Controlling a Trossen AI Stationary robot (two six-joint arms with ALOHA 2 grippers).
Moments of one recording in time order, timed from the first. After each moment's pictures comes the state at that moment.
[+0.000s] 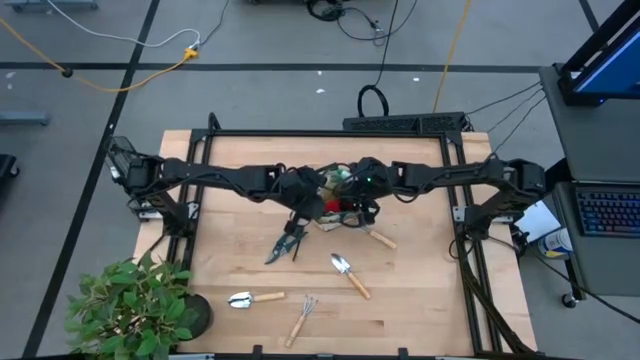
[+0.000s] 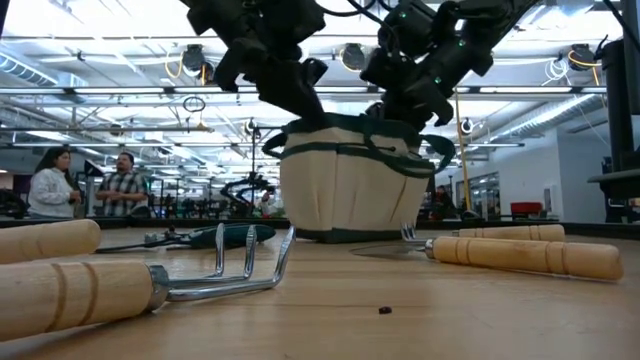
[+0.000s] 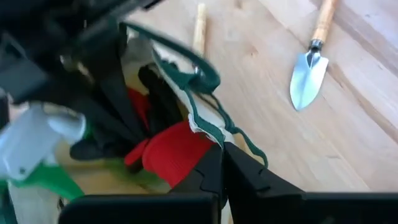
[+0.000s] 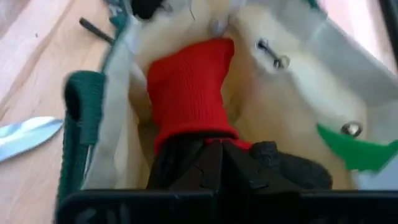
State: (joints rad) left arm 0.08 1.66 1.23 -0.38 0.15 0.64; right arm -0.22 1.54 0.93 -0.17 -0.16 -0.37
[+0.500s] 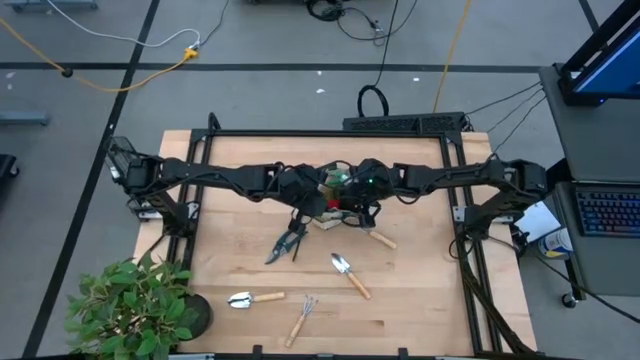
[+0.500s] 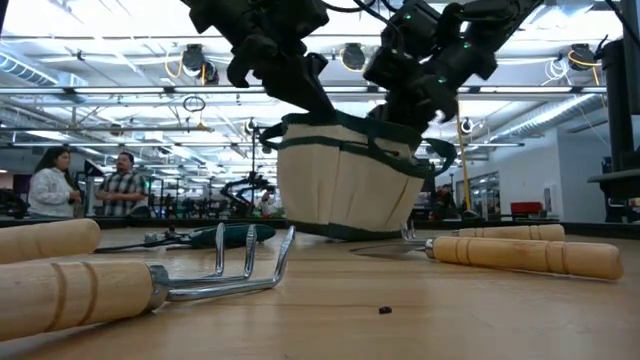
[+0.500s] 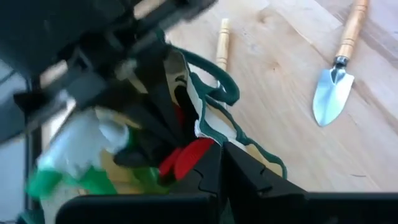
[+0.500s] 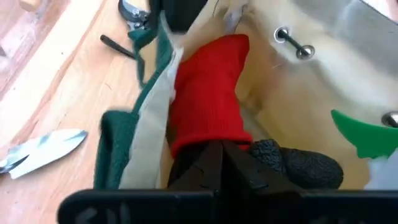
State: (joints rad) left arm 0.08 1.66 1.23 -0.32 0.10 0.61; right arm -0.22 1.52 0.90 -0.16 -0.21 -0.33
